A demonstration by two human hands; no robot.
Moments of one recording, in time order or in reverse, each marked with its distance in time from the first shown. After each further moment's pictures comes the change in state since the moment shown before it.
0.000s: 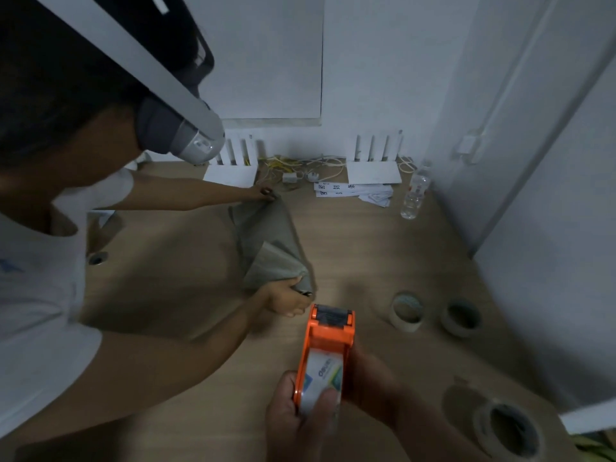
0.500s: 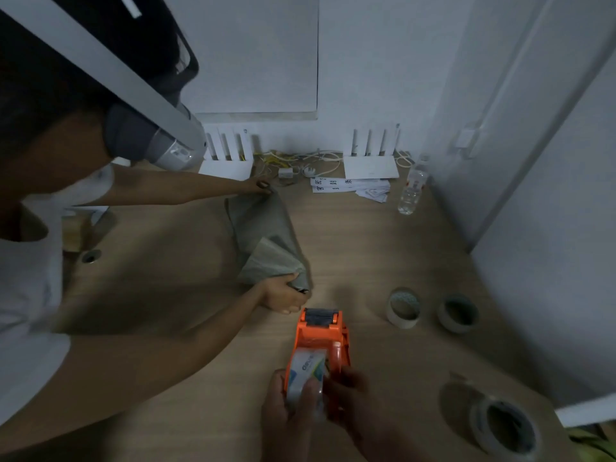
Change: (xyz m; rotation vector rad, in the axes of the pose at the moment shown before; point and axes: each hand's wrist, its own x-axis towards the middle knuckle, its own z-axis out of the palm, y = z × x) left_hand 0.020 -0.036 0.000 0.042 0.019 0.002; right_hand -0.029 0.039 0.014 -0.027 0.081 -0.274
